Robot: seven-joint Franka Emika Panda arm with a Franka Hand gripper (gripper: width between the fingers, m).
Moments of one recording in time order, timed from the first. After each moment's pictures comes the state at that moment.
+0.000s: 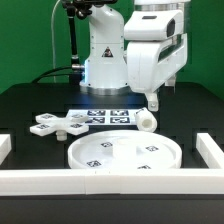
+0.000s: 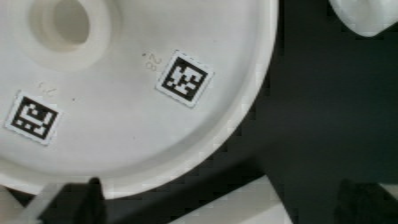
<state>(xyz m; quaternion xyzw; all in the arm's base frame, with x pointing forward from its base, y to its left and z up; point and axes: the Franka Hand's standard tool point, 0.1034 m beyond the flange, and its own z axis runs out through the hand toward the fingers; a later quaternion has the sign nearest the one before) 0.536 0.067 0.093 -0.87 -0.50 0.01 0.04</state>
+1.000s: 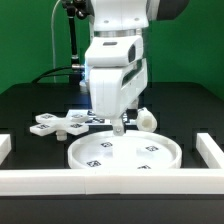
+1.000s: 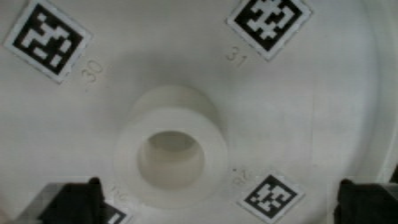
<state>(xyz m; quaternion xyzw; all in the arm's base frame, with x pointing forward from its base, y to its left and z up) 0.547 -0.001 0.051 -0.83 -0.56 -0.01 0.03</state>
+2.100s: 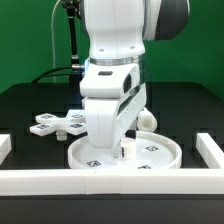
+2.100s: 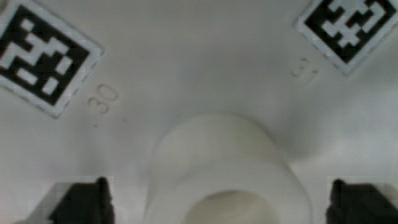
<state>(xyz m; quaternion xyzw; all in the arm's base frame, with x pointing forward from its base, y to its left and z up) 0.563 -0.004 0.018 -0.83 -0.55 0.00 0.05</state>
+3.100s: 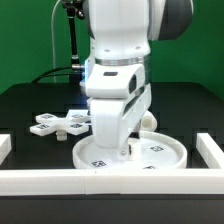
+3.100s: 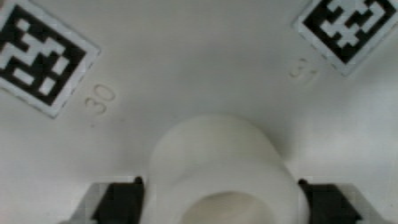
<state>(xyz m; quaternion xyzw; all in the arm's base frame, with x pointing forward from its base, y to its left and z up) 0.565 0.015 0.017 -0.84 -0.54 0.00 0.05</state>
